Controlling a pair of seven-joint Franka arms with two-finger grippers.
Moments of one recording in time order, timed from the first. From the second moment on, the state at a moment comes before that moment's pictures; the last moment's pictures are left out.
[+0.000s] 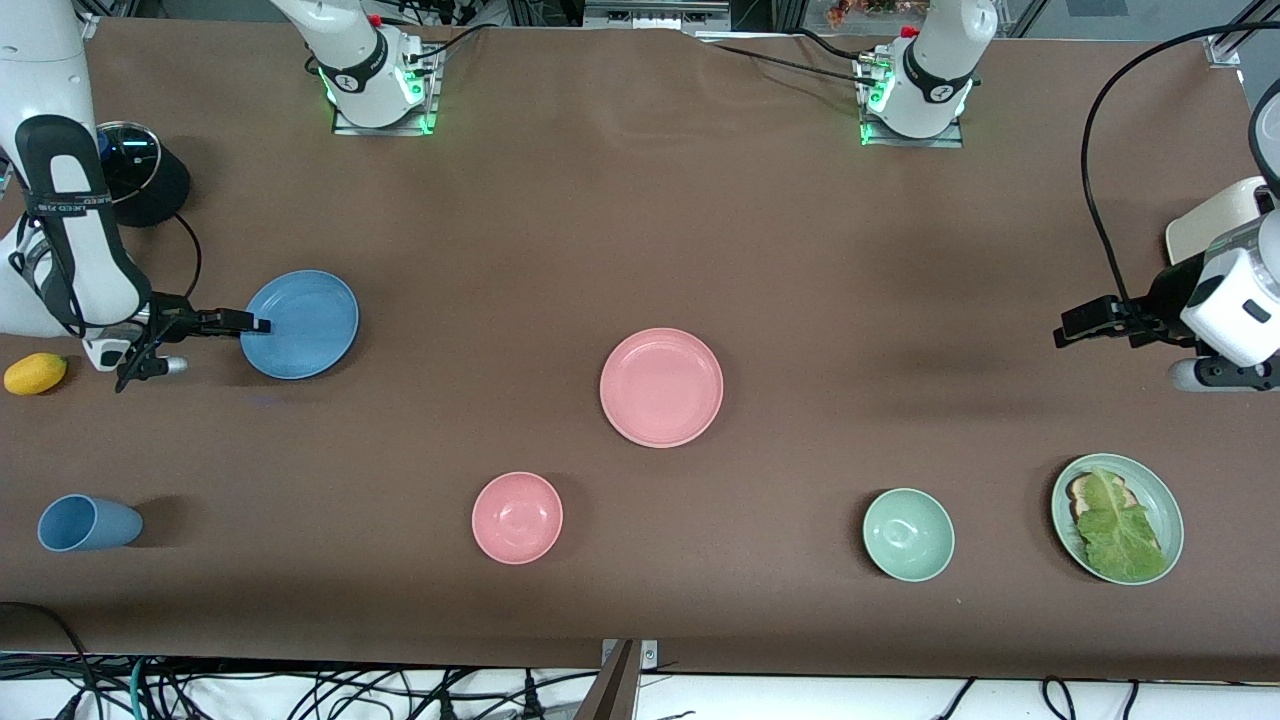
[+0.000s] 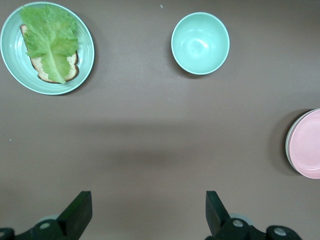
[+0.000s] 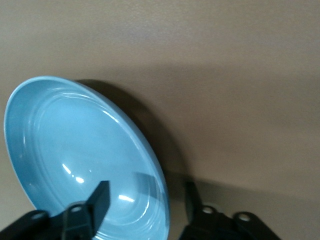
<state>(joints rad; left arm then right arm) -0.01 0.20 0.06 -1.54 -0.11 1.69 0.01 -0.14 0.56 -0.28 -1.96 0.50 2.05 -0.78</state>
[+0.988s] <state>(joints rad) 0.00 0.04 0.07 -1.54 -0.10 1.59 0.03 -0.14 0.56 -0.27 -1.96 0.50 2.05 -0.85</state>
